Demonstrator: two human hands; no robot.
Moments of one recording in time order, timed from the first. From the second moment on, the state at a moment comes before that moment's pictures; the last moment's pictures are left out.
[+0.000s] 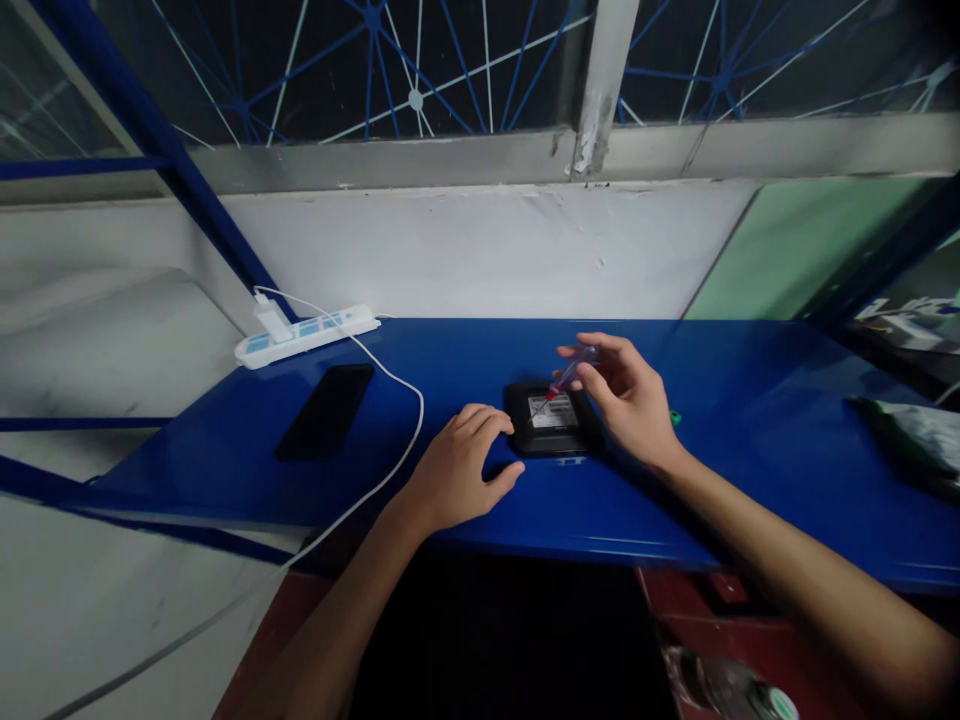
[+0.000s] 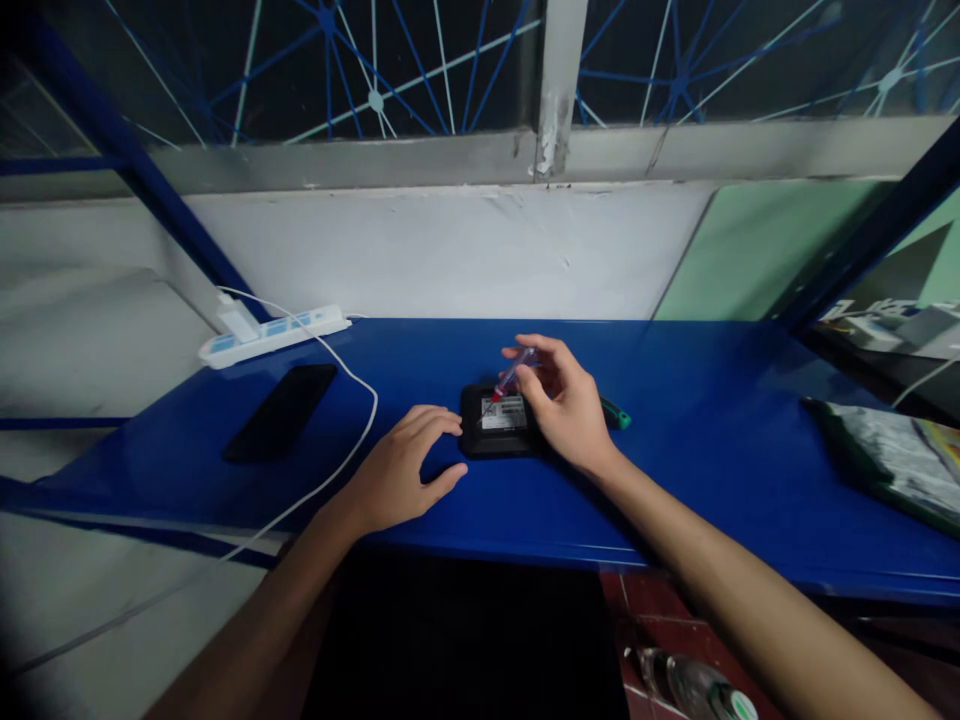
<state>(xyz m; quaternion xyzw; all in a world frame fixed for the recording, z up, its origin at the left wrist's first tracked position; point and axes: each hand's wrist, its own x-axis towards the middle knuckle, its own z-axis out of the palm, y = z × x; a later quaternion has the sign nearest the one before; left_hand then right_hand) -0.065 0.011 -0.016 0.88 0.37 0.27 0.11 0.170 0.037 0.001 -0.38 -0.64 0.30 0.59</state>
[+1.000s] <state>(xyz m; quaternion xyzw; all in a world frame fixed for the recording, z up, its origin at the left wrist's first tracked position) -0.064 0.011 -0.014 0.89 0.37 0.24 0.10 0.171 0.042 -0.006 -0.37 -0.64 0.30 0.60</state>
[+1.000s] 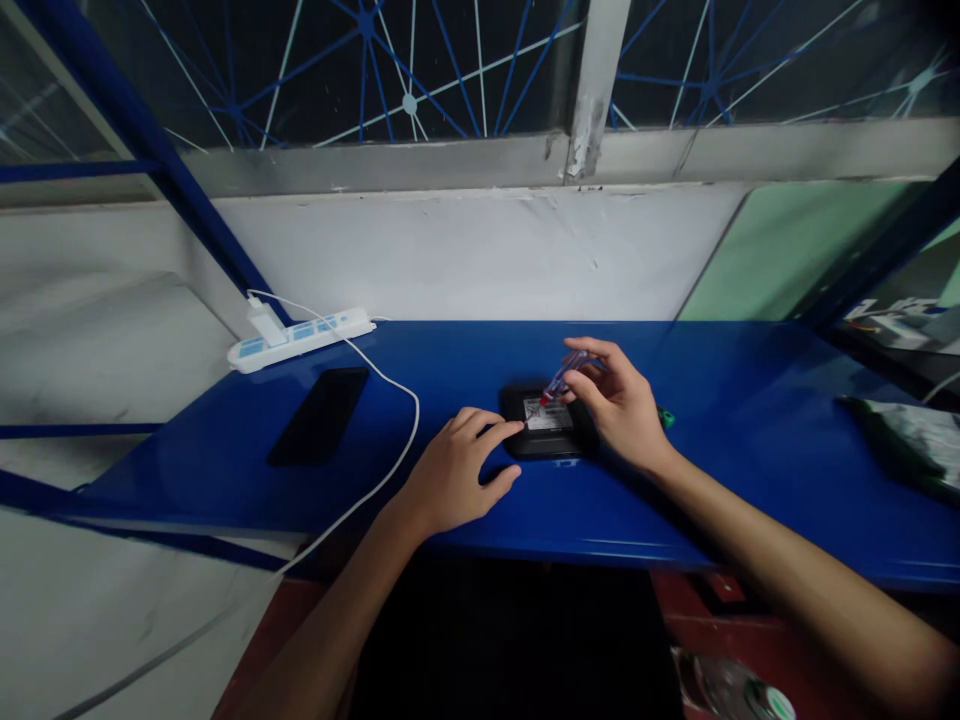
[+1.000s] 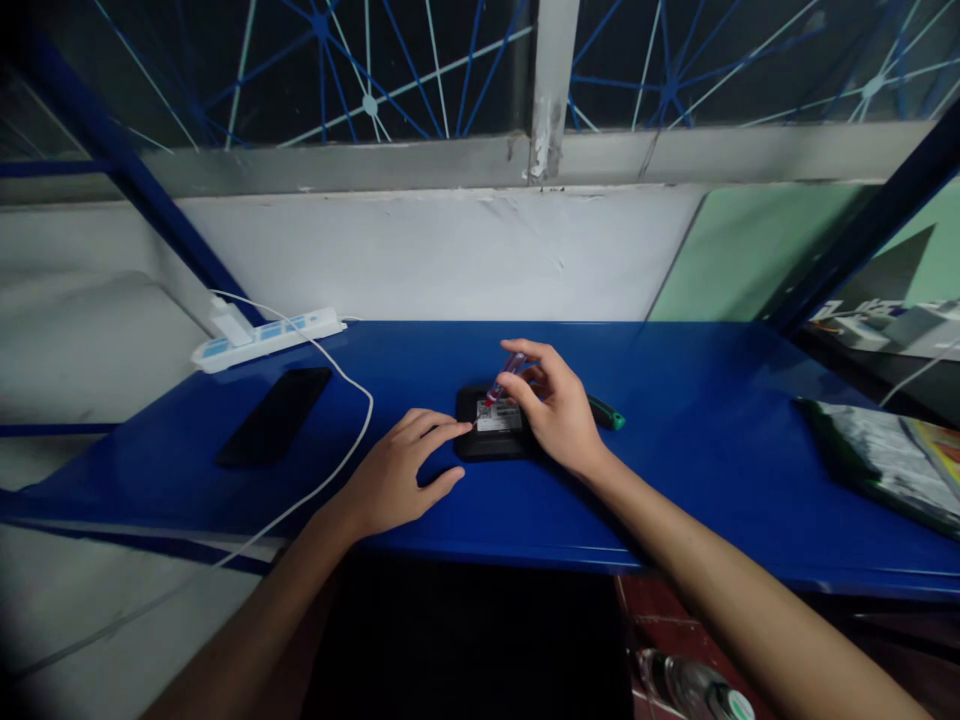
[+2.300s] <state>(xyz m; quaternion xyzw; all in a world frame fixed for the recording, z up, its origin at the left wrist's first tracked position) -0.064 0.010 -0.016 0.89 0.38 0.24 0.10 0.171 0.043 -0.003 -0.39 -0.63 0.27 0.61</state>
